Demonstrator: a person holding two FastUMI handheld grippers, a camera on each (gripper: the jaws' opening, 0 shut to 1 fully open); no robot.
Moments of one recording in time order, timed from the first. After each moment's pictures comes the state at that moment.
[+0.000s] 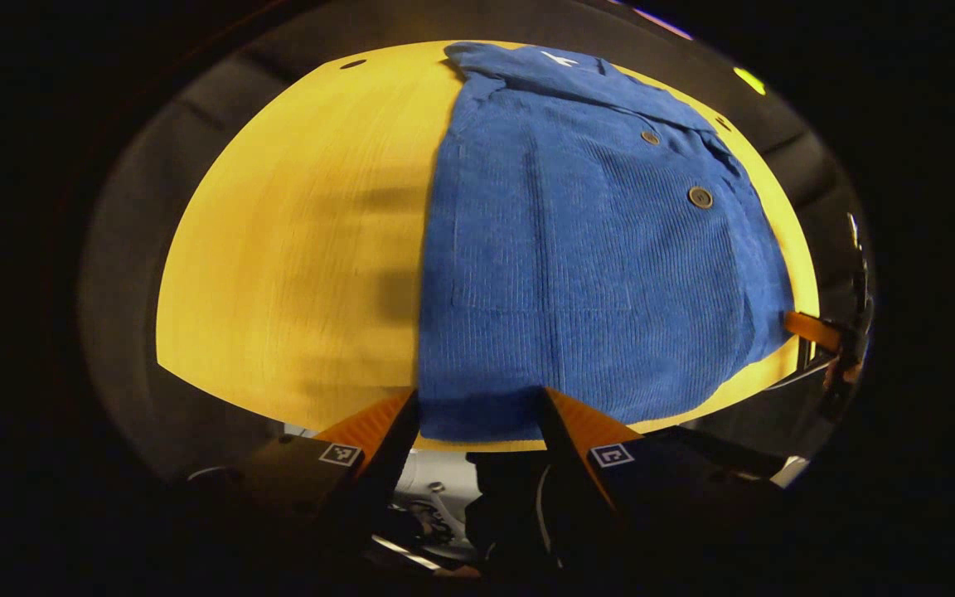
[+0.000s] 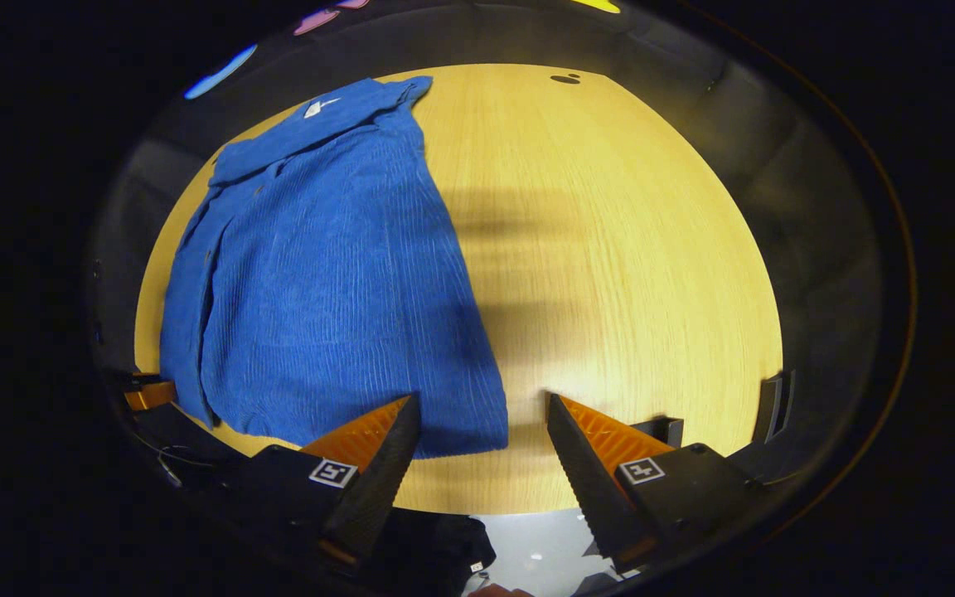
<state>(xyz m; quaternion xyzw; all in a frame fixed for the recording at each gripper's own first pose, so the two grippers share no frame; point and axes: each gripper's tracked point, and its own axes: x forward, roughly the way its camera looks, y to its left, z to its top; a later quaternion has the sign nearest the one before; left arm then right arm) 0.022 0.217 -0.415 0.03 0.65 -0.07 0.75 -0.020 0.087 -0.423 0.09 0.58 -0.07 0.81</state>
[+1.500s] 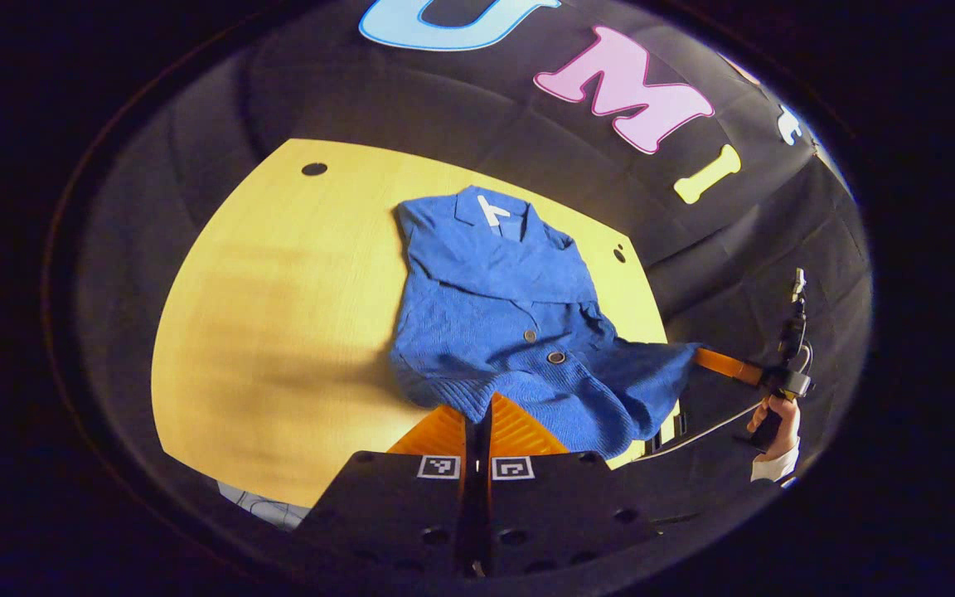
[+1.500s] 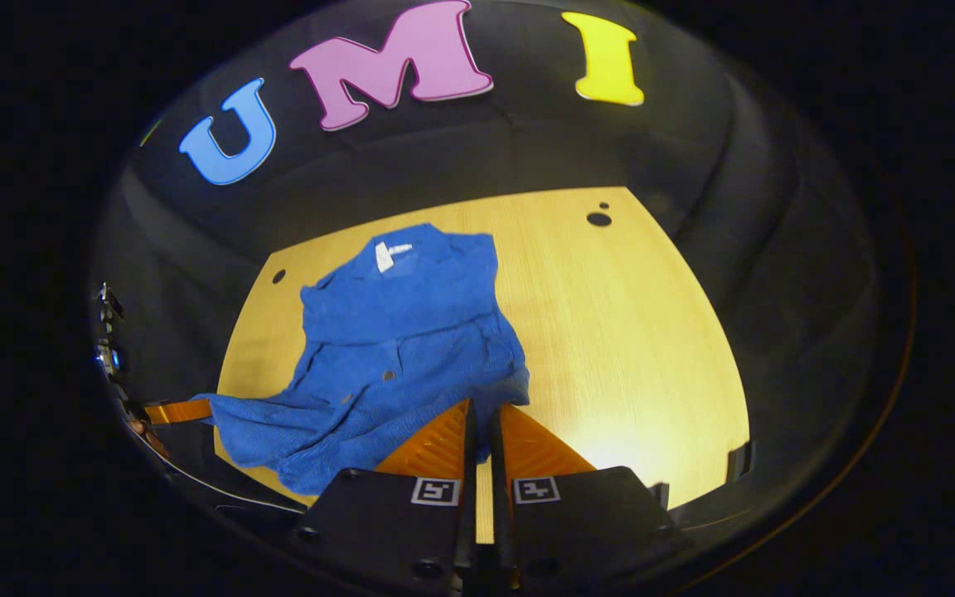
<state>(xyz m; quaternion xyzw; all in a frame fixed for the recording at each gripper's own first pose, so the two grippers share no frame) 0.201 0.221 -0.209 -0.15 0.50 -0.21 0.83 0.152 0.131 -0.182 0.15 0.41 -0.06 0.90</state>
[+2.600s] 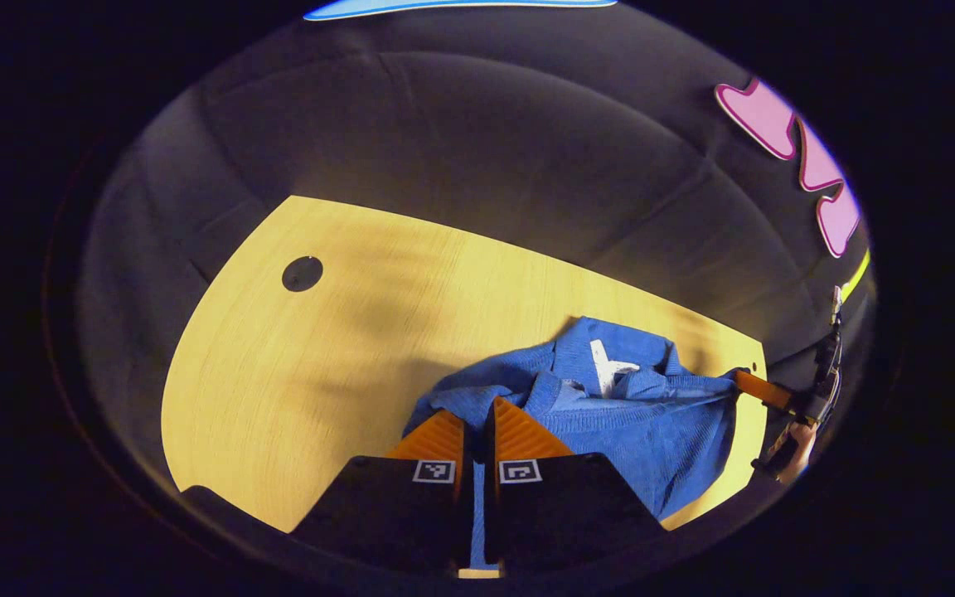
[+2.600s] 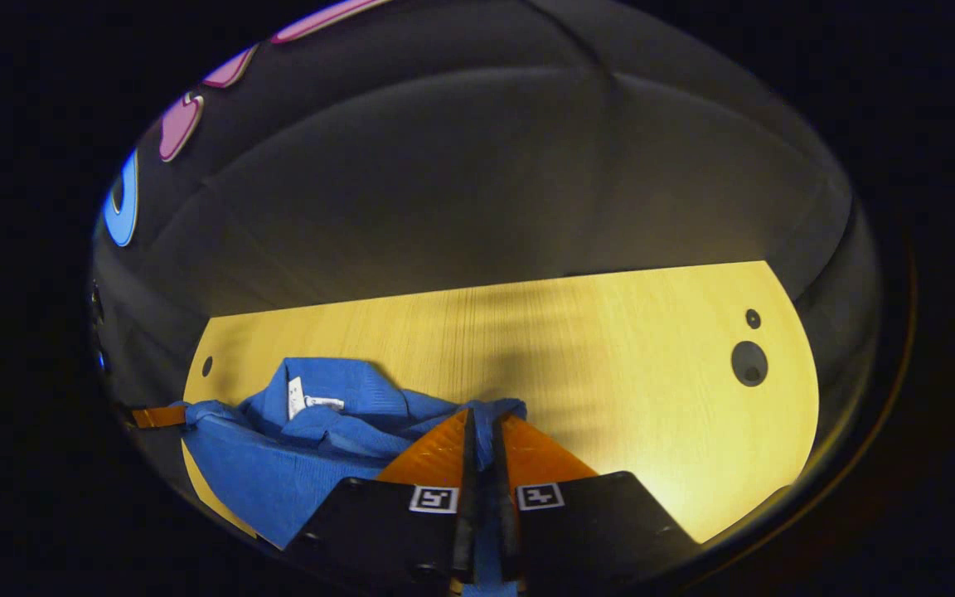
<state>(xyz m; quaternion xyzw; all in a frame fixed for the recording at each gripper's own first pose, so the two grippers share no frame) 0.528 0.207 -0.328 -0.10 0.50 -0.02 0.86 0.533 0.074 -0.339 0.16 0.43 -0.01 0.89</state>
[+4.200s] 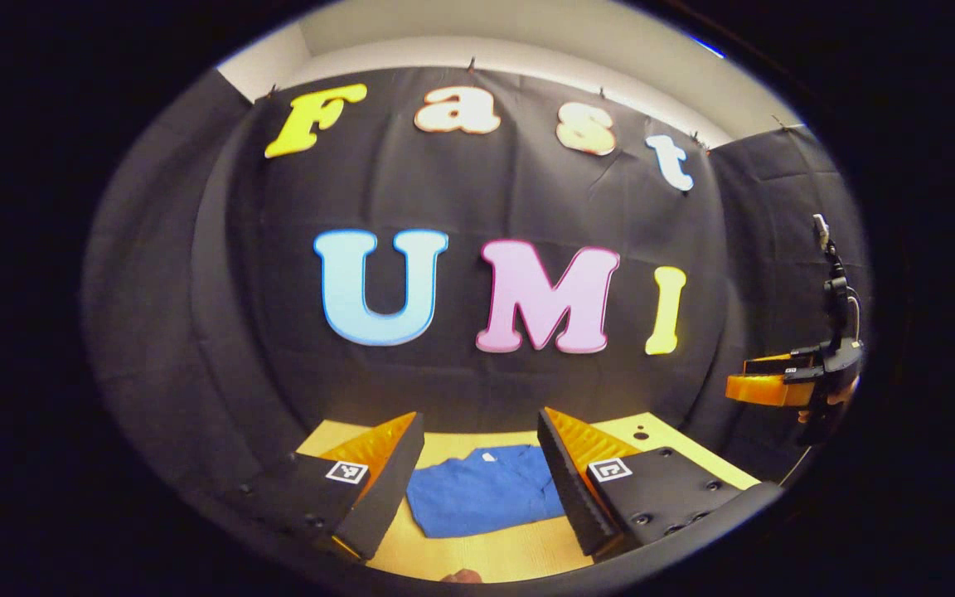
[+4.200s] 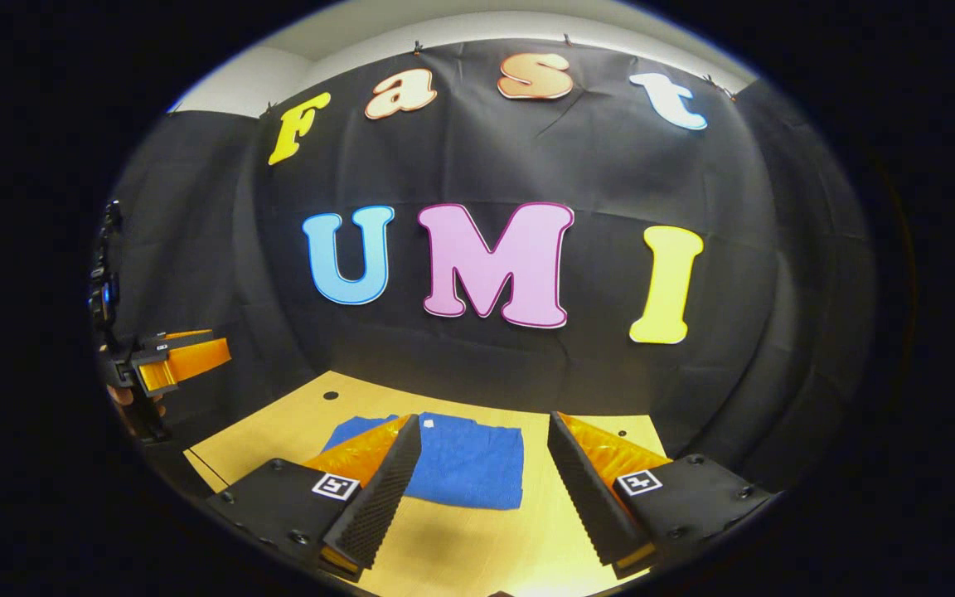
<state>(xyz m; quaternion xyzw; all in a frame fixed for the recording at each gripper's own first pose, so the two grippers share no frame) 0.173 0.174 0.030 0.01 -0.02 -0.11 0.99 0.133 0.121 0.029 0.04 0.07 0.03 1.00</state>
